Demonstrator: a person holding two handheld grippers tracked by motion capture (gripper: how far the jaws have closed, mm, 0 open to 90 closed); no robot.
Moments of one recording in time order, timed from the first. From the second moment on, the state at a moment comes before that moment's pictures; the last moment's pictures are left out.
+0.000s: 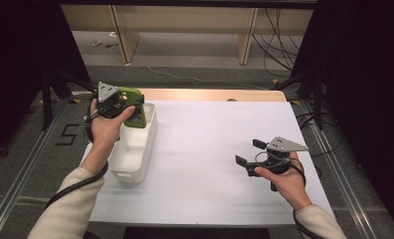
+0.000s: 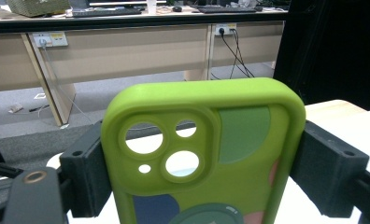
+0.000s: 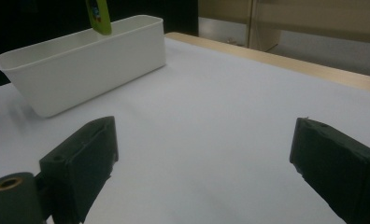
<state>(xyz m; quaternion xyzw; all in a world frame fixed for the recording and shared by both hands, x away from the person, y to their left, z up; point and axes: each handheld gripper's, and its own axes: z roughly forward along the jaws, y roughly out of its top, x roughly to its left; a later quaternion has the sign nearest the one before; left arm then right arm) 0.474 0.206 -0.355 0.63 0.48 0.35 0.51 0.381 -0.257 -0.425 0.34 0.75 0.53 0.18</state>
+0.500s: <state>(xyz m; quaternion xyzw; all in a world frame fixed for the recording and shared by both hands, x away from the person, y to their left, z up) 0.477 0.206 -0.355 0.63 0.48 0.35 0.51 0.381 -0.257 -0.425 0.34 0.75 0.53 0.18</state>
